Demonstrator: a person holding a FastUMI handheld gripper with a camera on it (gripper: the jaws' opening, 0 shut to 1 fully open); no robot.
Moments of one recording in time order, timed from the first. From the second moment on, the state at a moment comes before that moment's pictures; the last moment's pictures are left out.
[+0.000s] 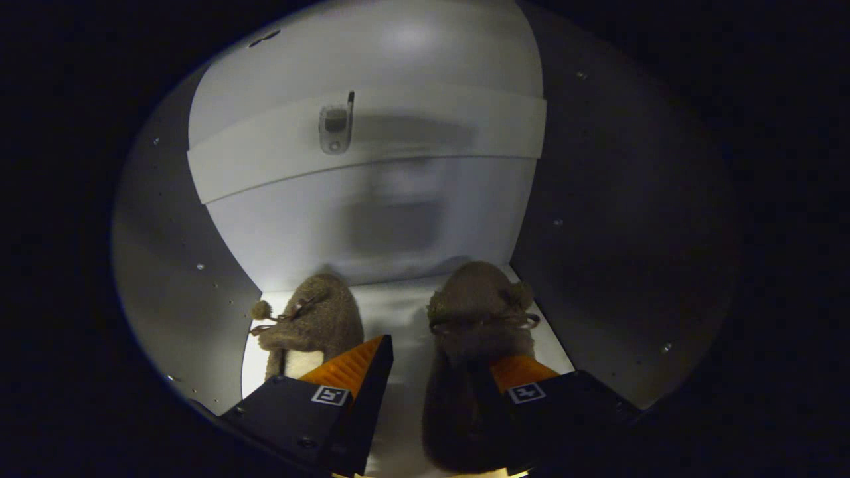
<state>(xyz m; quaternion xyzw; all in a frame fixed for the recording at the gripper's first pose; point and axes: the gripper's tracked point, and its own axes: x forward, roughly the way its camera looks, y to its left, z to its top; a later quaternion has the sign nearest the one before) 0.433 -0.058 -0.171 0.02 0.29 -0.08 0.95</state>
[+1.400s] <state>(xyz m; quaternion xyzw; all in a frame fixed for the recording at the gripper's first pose) -0.036 -0.108 0.037 0.02 -0.03 -0.10 0.99</state>
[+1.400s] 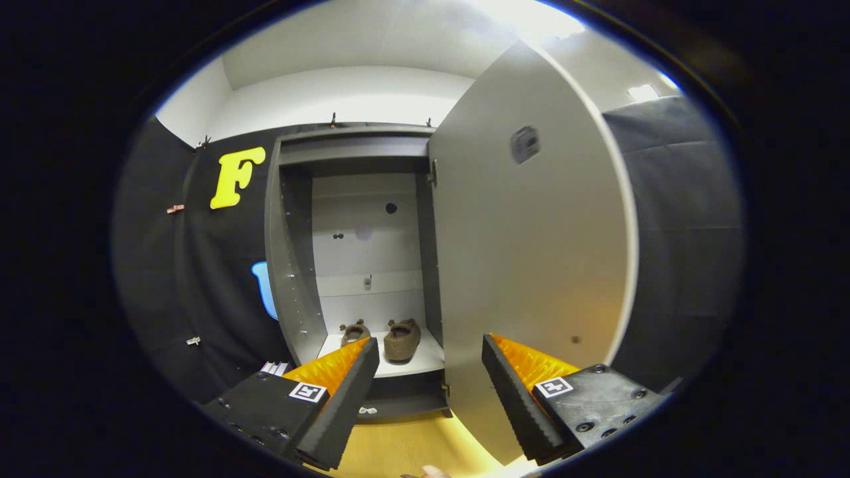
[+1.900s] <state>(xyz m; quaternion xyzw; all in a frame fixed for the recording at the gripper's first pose) -0.104 -0.250 0.043 0.00 -0.03 -0.21 0.98</state>
